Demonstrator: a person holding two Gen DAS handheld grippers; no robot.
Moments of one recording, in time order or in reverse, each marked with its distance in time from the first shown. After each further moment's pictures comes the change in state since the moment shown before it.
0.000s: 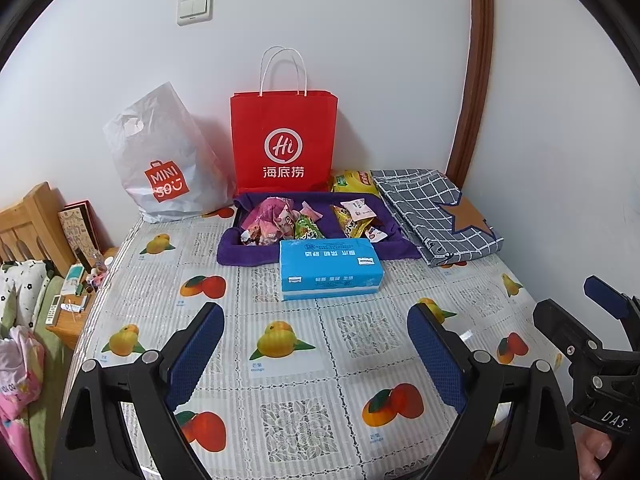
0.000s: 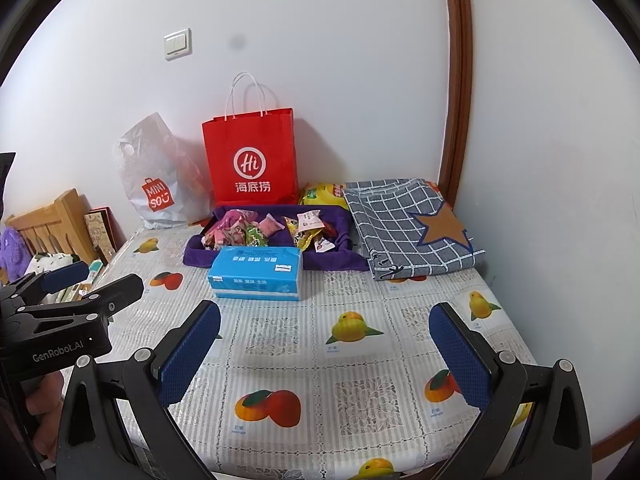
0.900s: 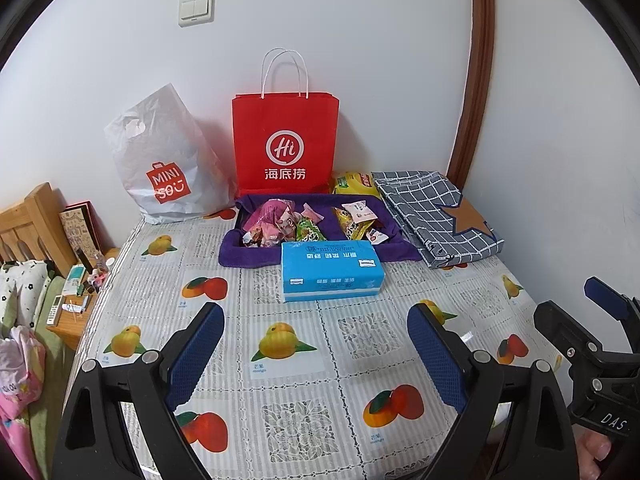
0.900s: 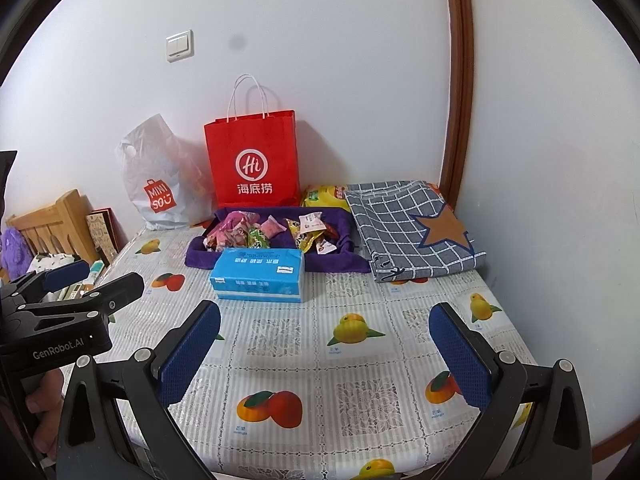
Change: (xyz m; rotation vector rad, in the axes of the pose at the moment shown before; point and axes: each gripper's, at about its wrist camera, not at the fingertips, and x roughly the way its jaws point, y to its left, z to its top) left arm -0.001 0.001 0.000 0.001 -0.003 -0.001; right arm -0.002 0.003 0.003 -0.002 -0.004 0.000
